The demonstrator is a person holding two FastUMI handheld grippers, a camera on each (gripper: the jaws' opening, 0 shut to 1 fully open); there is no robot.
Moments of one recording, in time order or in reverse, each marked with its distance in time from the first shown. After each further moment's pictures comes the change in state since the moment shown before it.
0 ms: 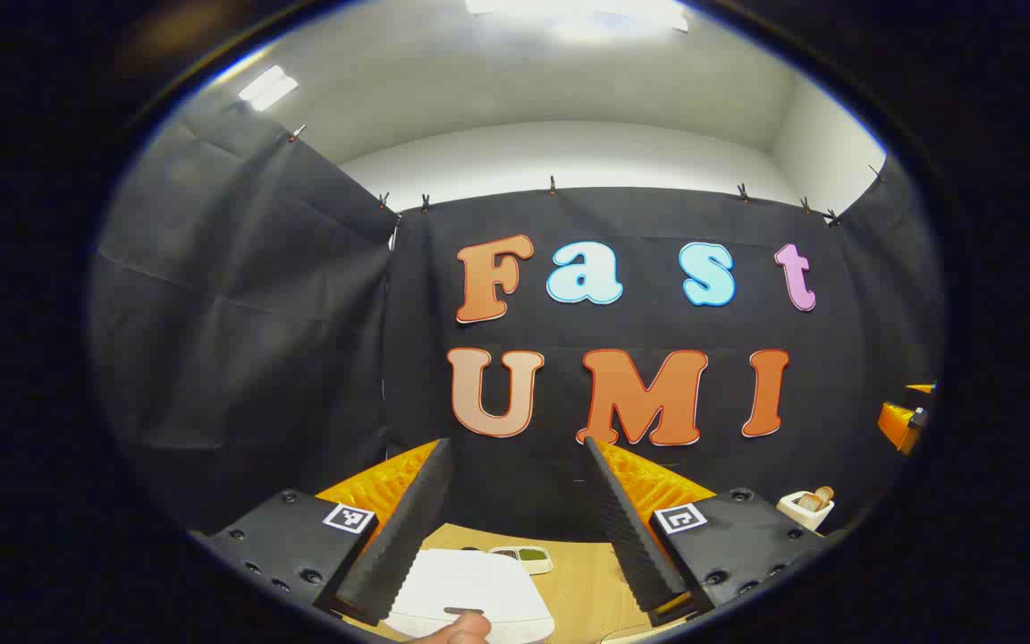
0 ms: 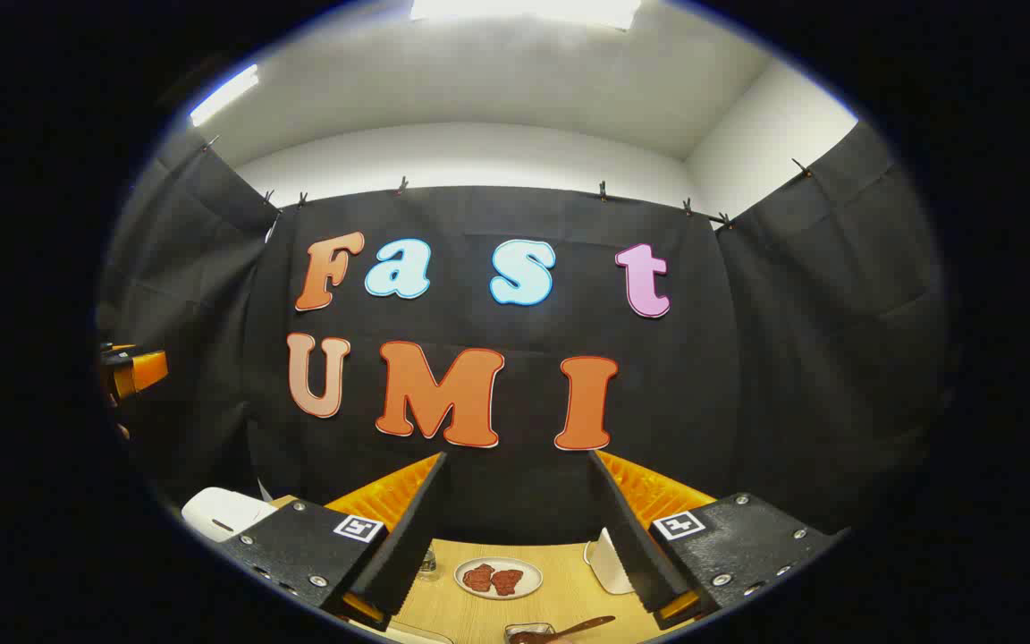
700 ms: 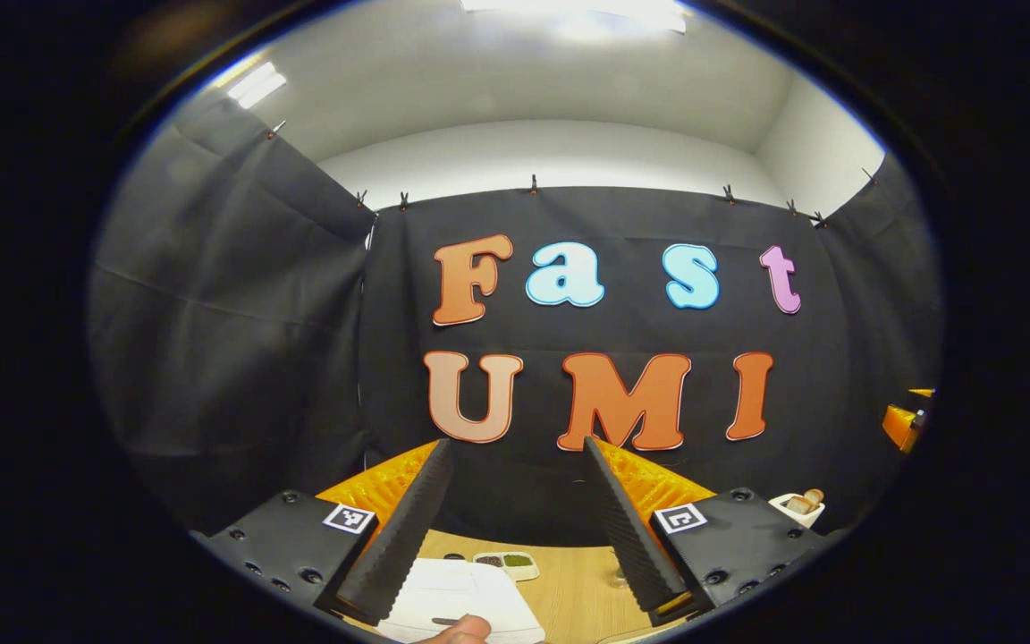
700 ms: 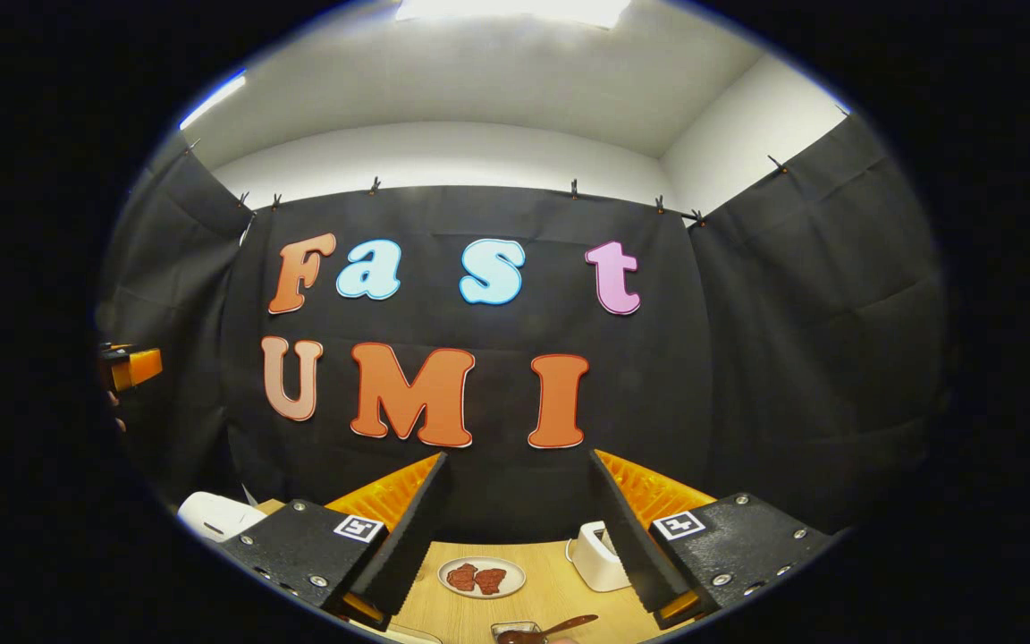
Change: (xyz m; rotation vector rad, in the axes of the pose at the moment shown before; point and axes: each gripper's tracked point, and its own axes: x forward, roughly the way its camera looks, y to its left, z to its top) left arm 0.028 -0.010 0.009 -0.023 0.013 -0.071; right arm 0.001 -0.031 0.002 0.014 0.007 -0.077
